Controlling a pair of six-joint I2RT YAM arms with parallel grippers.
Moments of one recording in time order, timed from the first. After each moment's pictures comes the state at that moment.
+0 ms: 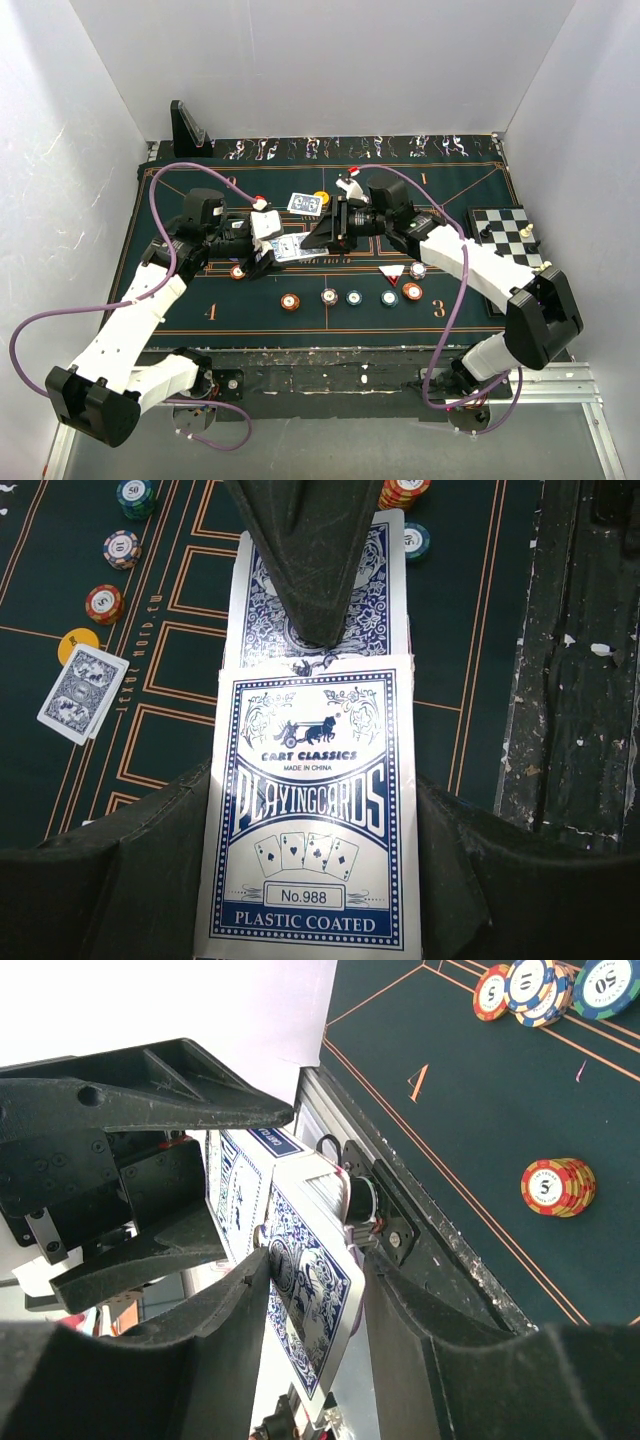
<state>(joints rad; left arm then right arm) -0.38 1.05 1.04 -0.67 0.77 0.68 0.69 1.47 1.10 -0.07 -0.74 1.01</state>
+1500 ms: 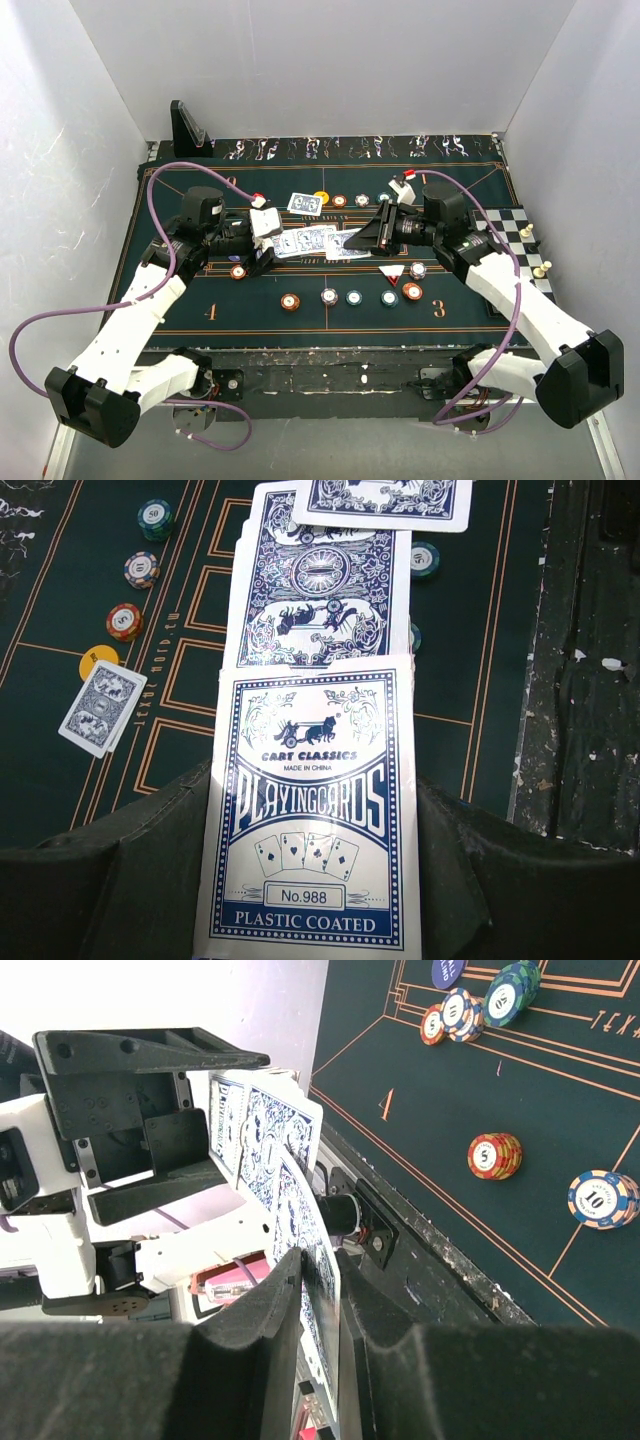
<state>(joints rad) -0.38 1.05 1.04 -0.63 0.78 0.67 0.51 1.14 0.92 -0.19 -0.73 0.99</state>
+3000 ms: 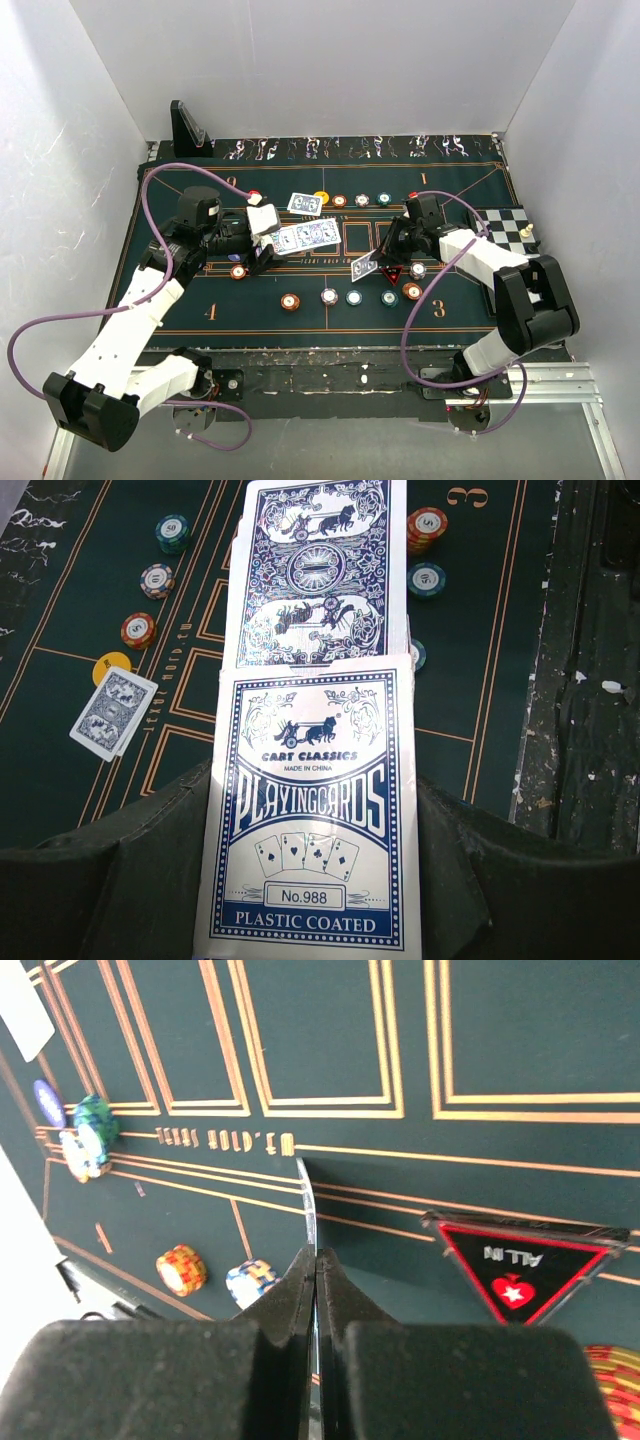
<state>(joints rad) -0.38 1.03 1.03 -0.58 0.77 0.61 0.37 1.52 0.86 -0.27 -0.37 0.76</state>
